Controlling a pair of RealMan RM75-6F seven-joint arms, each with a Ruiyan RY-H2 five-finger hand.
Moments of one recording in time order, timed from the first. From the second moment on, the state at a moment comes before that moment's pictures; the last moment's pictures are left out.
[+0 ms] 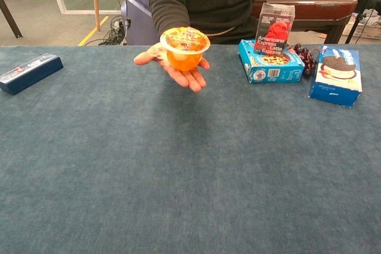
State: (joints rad) left arm -0.11 -1.14 -0.04 -1.59 1.52 1.50 0.07; right arm 0.06 -1.07 0.08 -1.71 -1.43 1.47 -0.06
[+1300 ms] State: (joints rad) left arm -0.09 -1.12 -0.04 -1.62 1.54 1.53 0.09; right arm 0.50 -1.10 0.23 -1.86 -1.38 1.00 -0.17
